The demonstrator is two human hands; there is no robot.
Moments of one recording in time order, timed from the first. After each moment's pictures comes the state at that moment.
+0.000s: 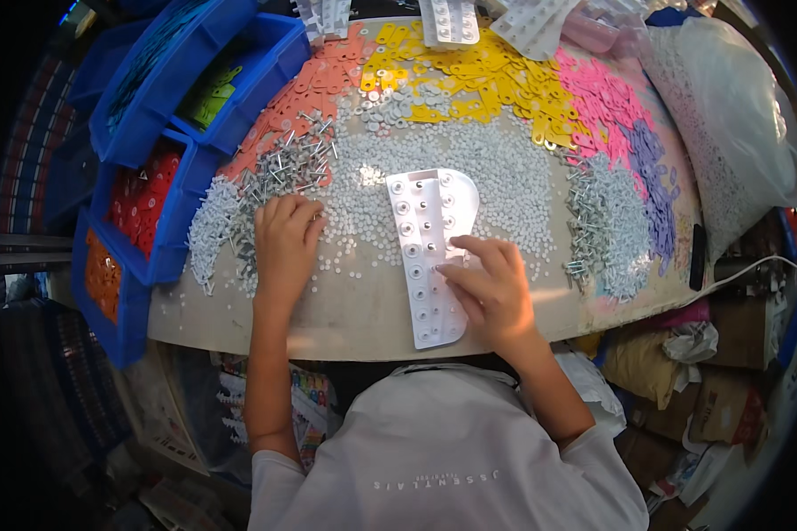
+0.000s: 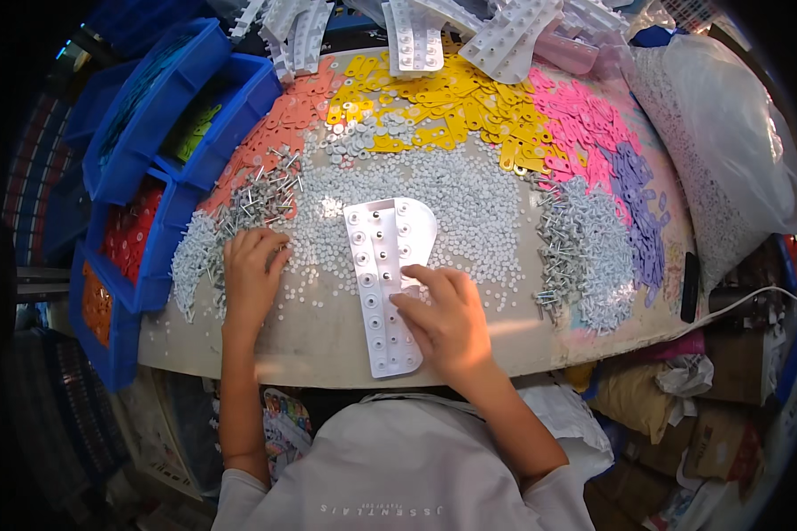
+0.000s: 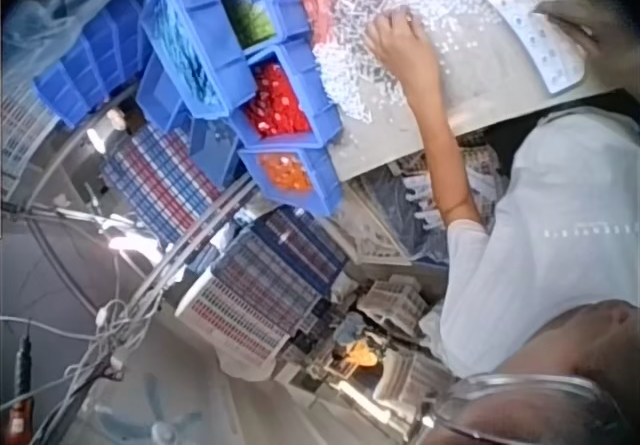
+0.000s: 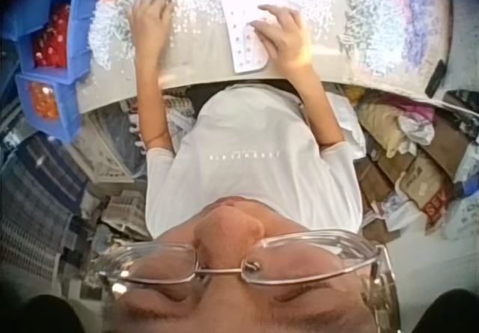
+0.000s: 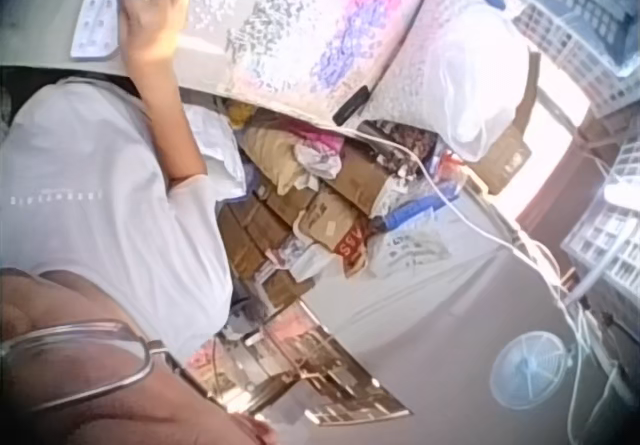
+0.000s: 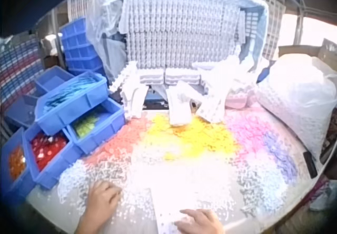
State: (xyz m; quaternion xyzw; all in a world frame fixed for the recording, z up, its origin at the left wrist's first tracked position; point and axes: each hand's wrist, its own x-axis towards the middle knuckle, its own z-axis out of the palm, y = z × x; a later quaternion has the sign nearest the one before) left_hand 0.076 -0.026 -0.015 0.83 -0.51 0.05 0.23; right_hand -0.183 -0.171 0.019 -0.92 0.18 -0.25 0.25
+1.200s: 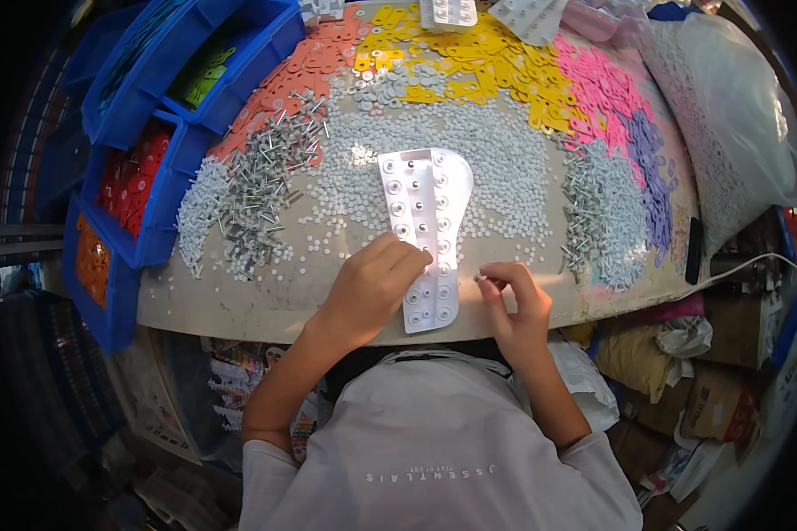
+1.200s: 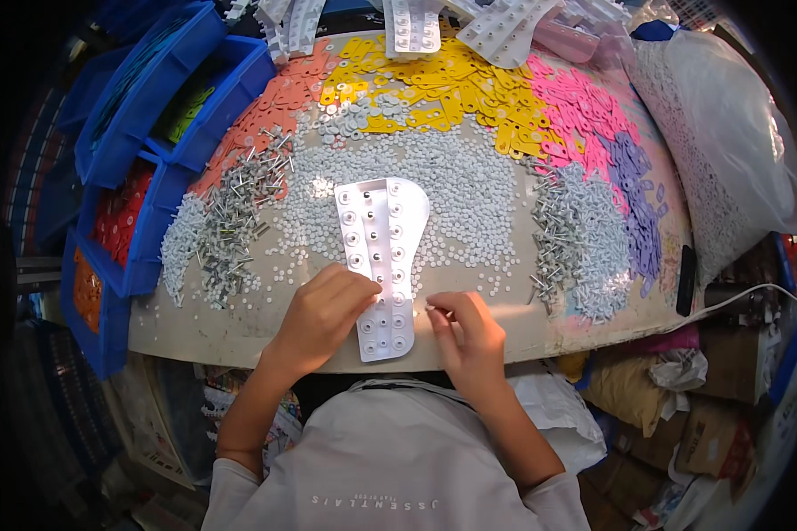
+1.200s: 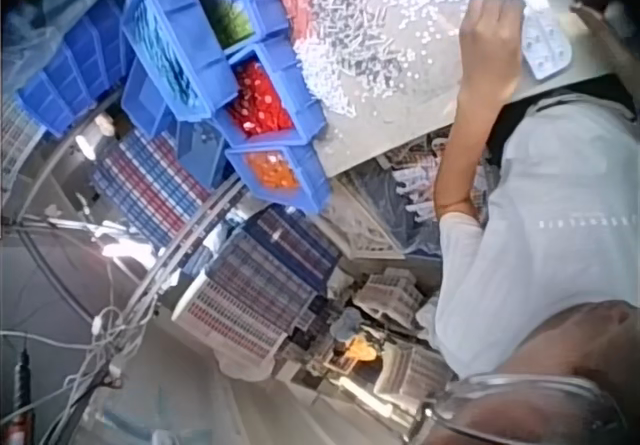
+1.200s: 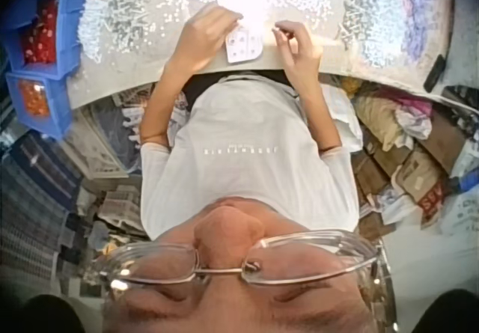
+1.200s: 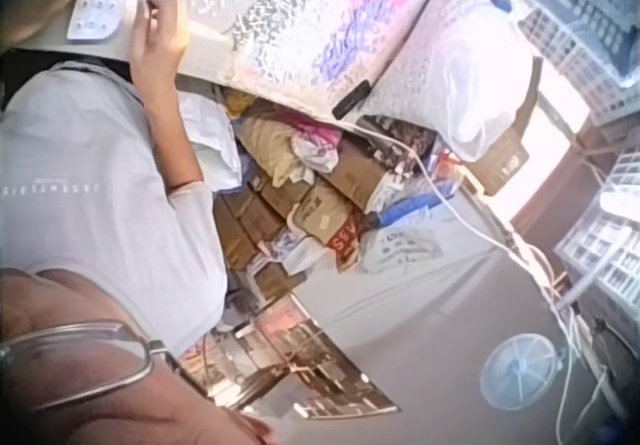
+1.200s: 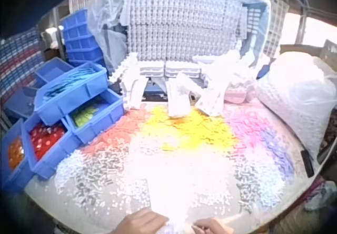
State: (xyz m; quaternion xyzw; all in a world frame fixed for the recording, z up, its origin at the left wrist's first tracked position) left_hand -0.028 -0.048 0.012 0.67 -0.64 -0.12 0.37; right_hand -0.227 -0.152 0.021 -0.79 0.34 -0.24 0.45
